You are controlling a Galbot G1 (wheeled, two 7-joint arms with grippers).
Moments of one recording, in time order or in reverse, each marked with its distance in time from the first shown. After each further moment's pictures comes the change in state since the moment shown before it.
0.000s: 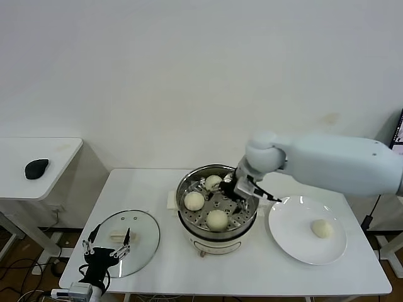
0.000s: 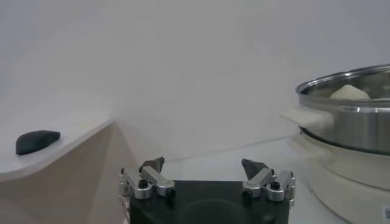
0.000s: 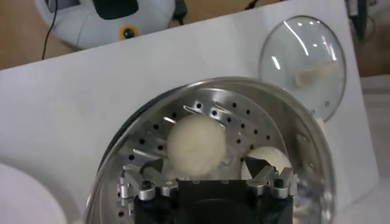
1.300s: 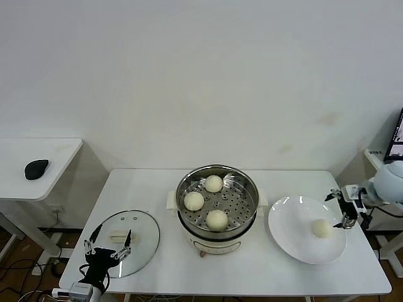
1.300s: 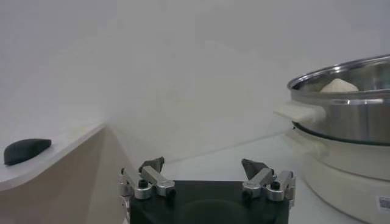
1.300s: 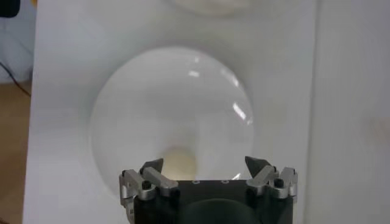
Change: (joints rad) left arm 0.004 0.040 0.009 0.012 0.005 -0.007 0.002; right arm -0.775 -0.574 0.713 -0.128 -0.194 -0.296 -0.086
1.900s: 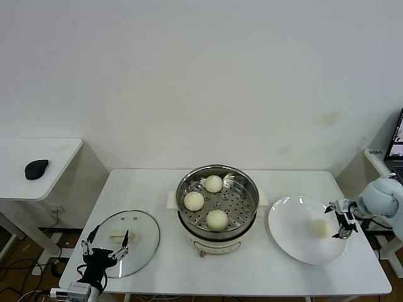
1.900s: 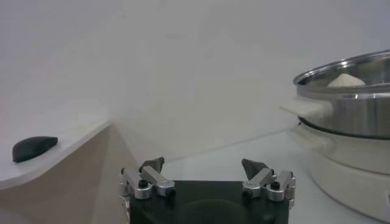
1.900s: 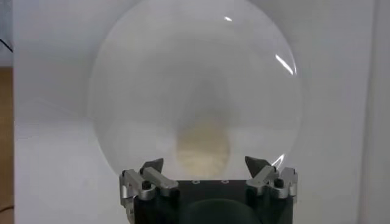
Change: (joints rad) left arm -0.003 -0.002 -0.012 0.011 0.002 0.002 0.000; right arm -0.177 0.138 0.135 -0.184 -0.117 0.030 0.033
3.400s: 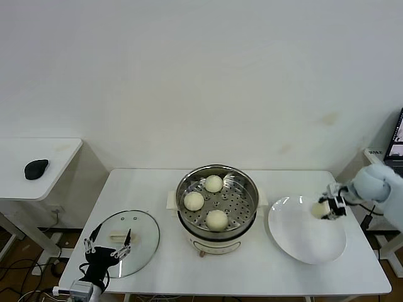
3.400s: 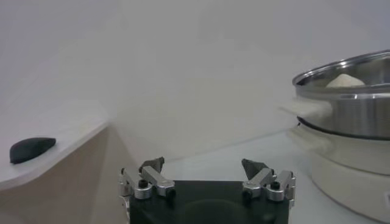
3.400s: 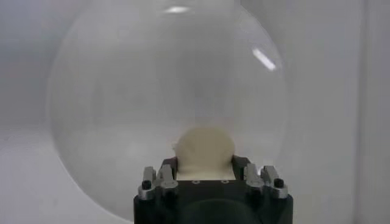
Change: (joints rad) left arm -0.014 0.005 0.018 -0.002 0.000 0.004 0.000; right arm 0.369 0.012 -0.267 0.100 0.168 -0.130 -0.002
